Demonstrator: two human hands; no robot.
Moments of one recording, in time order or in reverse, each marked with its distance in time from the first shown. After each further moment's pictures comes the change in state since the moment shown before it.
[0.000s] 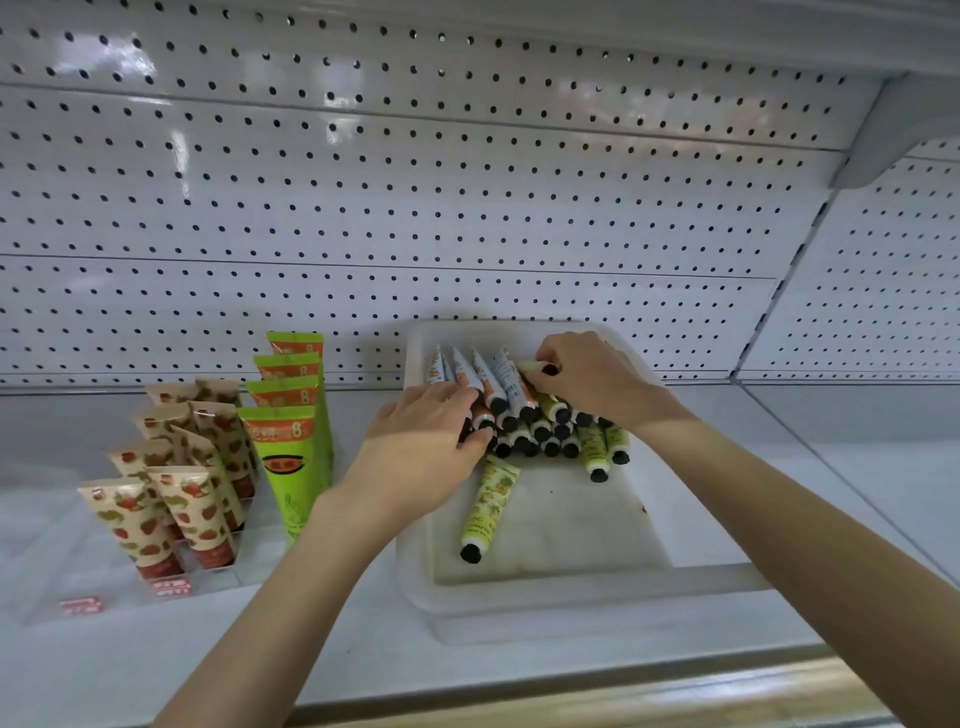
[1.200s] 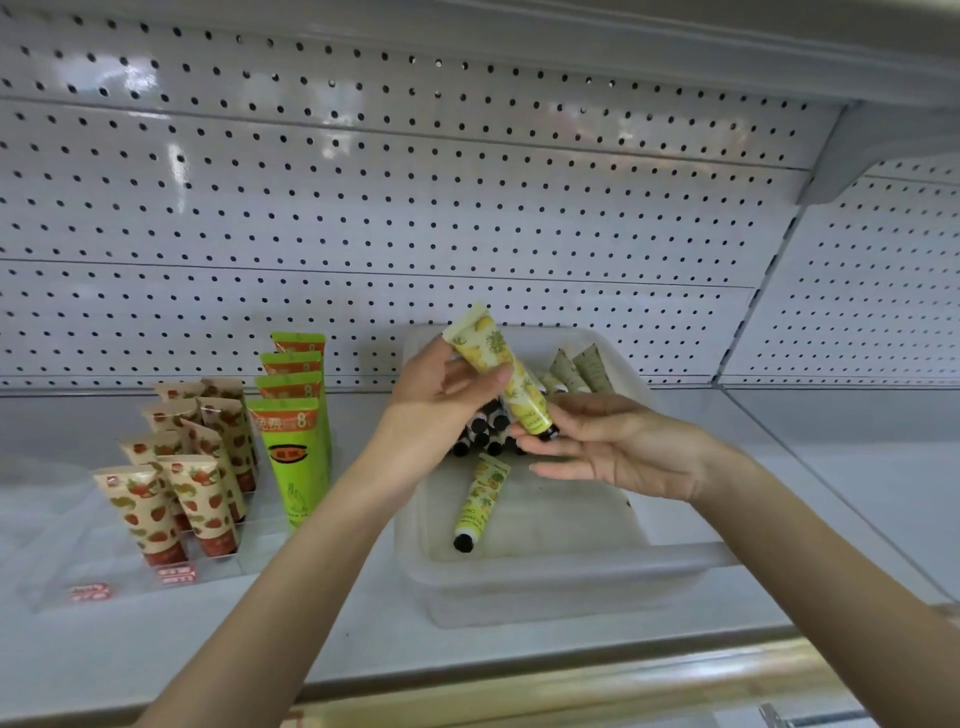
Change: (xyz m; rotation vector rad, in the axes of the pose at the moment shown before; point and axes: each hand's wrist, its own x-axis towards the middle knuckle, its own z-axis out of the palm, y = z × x) left_hand -0.005 0.018 -0.010 -1.176 0.247 0.057; right_hand -0.092 0.002 -0.024 1.595 -0.644 0.128
